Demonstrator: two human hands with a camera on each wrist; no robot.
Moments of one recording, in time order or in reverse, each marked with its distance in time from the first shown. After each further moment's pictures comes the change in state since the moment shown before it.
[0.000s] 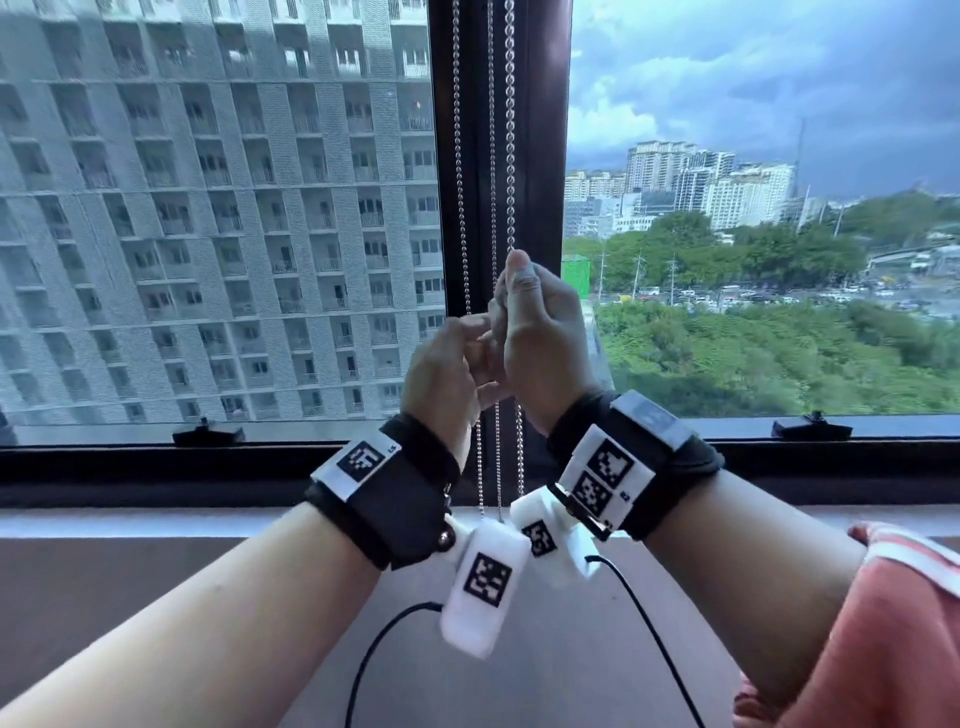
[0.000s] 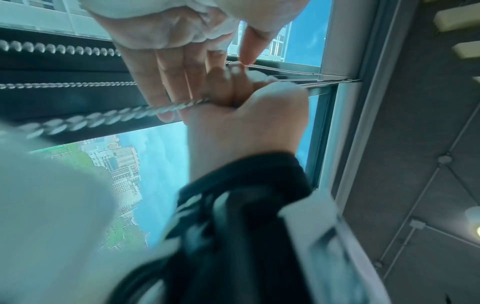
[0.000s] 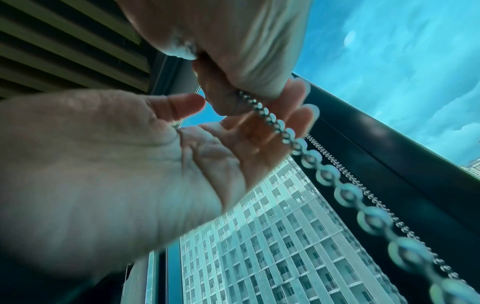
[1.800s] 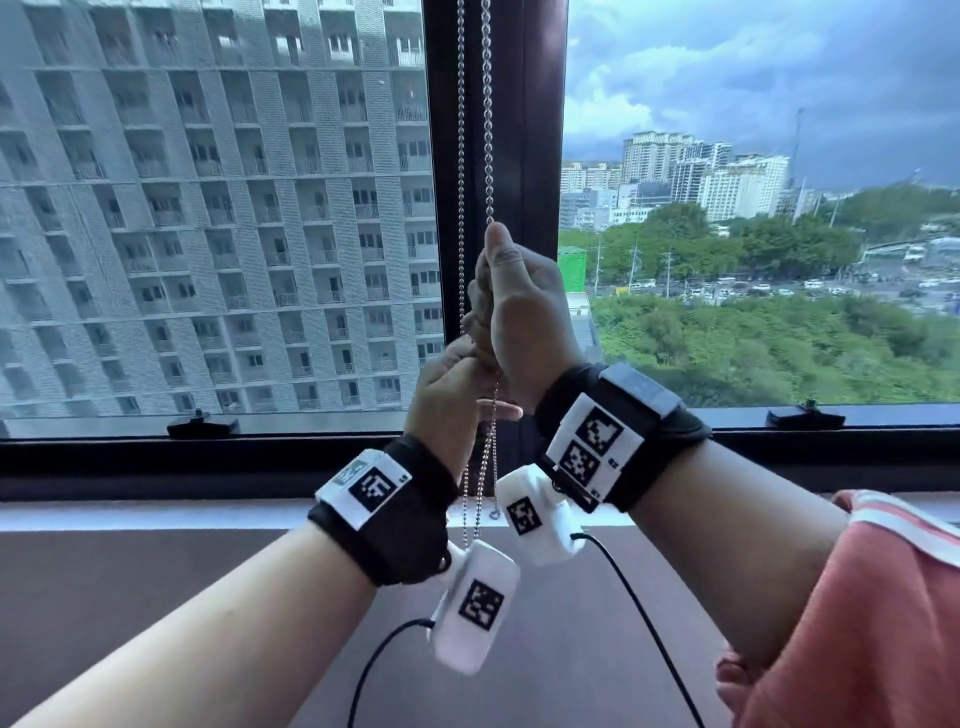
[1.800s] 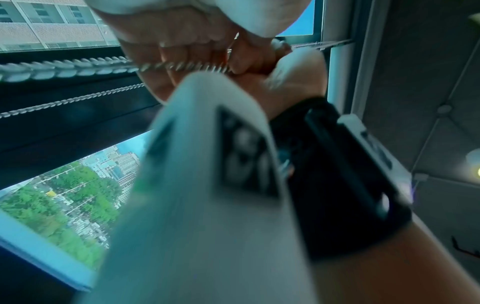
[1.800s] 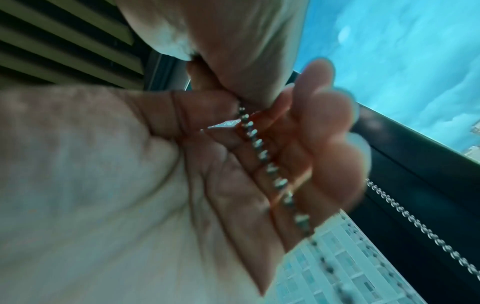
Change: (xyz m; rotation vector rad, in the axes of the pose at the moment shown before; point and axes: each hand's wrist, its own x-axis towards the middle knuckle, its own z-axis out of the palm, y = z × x) left_hand -0.011 -0.021 -0.010 0.091 -0.058 0.066; right_hand 0.004 -0.010 0.010 0.203 -0.073 0.148
